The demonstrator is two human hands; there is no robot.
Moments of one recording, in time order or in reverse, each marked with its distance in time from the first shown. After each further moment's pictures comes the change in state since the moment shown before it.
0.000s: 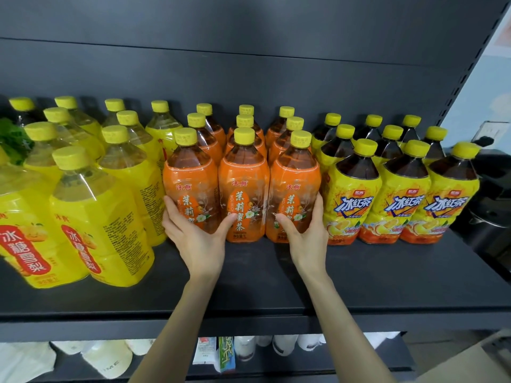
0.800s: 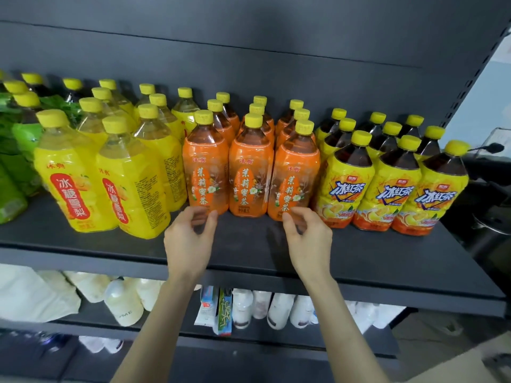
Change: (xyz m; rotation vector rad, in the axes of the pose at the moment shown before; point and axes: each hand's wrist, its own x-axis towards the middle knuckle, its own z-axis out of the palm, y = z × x) left_hand -0.047 0.011 -0.081 0.054 -0.099 0.116; right_hand -0.059 -0.031 -0.048 -0.165 -0.079 -0.110
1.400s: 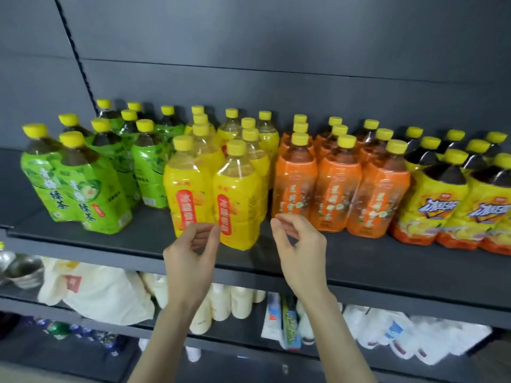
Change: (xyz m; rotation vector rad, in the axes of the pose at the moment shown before) left_hand 0.035 -0.060 -0.151 -0.171 0.068 0.038; right_hand -0.071 -0.127 0.114 0.247 -0.089 -0.199
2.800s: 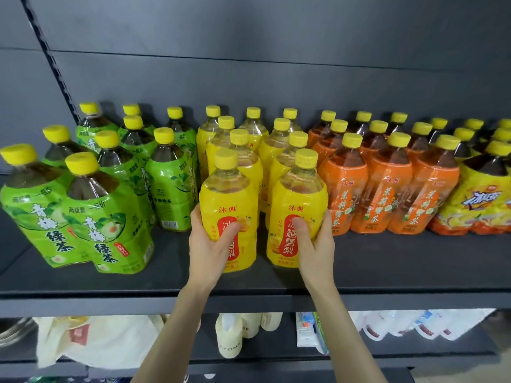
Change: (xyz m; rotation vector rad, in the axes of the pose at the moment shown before) left_hand 0.120 -0.106 -0.013 -0.343 -0.300 -0.144; right_hand 0.024 0.009 0.123 0.280 0.191 0.279
